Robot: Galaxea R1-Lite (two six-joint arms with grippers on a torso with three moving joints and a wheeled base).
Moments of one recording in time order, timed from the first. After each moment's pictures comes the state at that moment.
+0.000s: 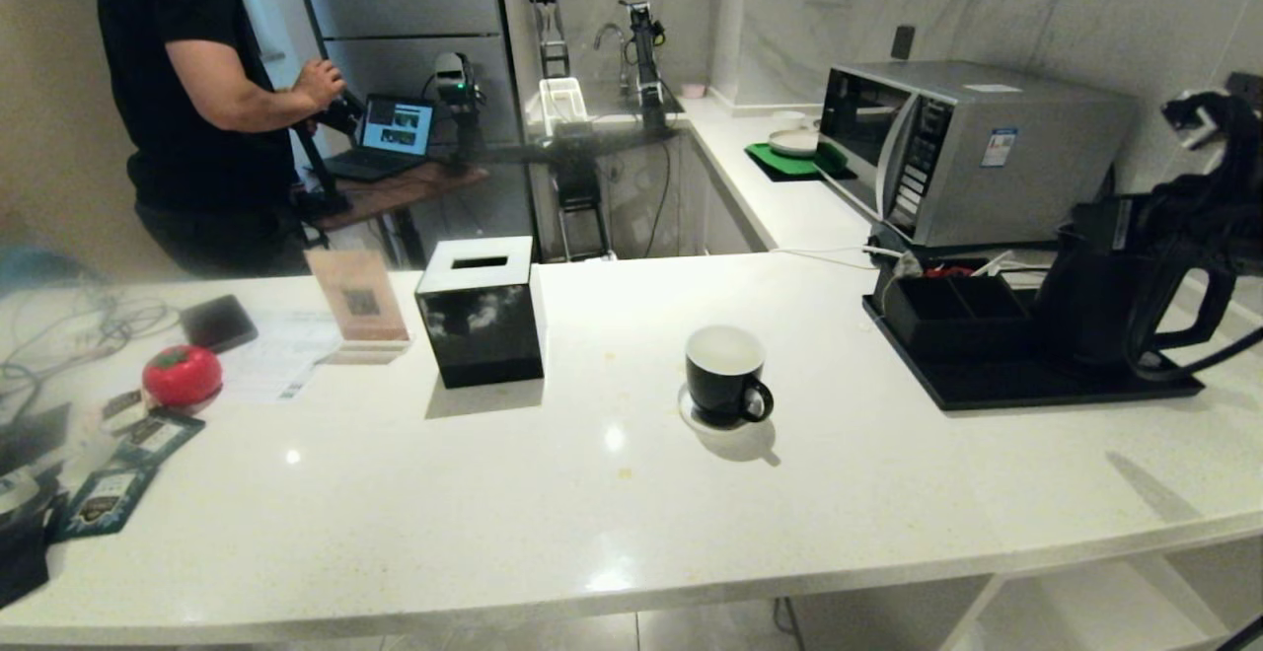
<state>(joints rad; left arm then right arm) 0.00 0.00 0.00 0.00 0.02 -0.04 -0.21 1.77 -1.27 -0.27 0.26 -0.12</state>
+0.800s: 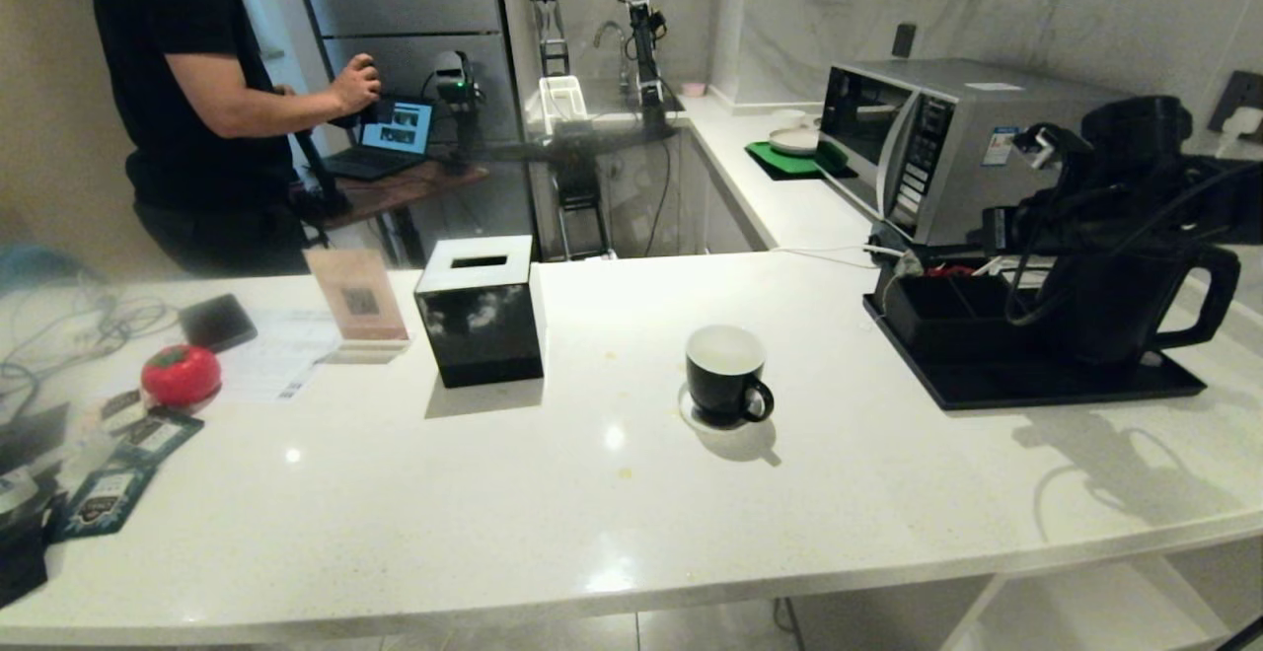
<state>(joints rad) 0.00 0.00 0.00 0.00 0.02 -0.04 -0.13 2.17 -1.88 0.17 0.26 -0.12</state>
